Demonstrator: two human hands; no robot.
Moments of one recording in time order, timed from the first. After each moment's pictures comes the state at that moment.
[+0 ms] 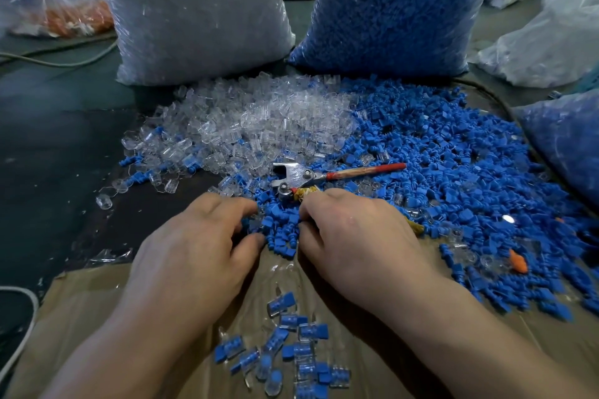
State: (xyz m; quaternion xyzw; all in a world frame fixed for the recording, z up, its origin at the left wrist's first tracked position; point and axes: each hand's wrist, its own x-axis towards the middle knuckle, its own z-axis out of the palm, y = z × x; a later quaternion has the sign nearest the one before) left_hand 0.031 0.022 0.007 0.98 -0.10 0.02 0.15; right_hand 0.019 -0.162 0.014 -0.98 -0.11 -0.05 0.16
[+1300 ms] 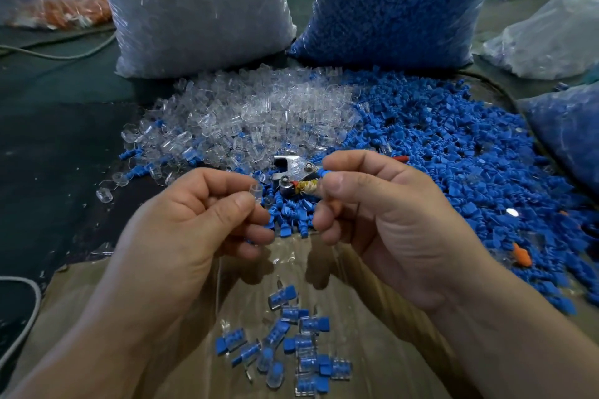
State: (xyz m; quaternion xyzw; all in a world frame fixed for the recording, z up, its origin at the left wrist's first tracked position) left_hand 0.023 0.015 0.011 0.65 0.01 -0.05 0.76; right_hand 0.010 -0.174 0.035 -0.50 0.04 0.08 0.86
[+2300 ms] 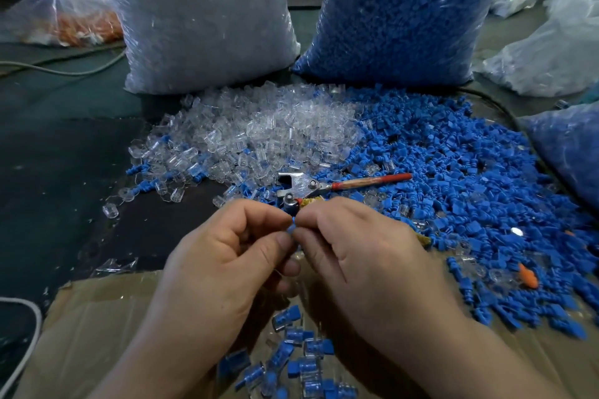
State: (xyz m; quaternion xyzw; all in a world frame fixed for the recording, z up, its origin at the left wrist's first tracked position) left_hand 0.017 0.003 0.005 0.71 -0.04 -0.08 0.70; right_hand -0.002 -0.160 0.026 -0.94 -0.14 -0.15 0.28
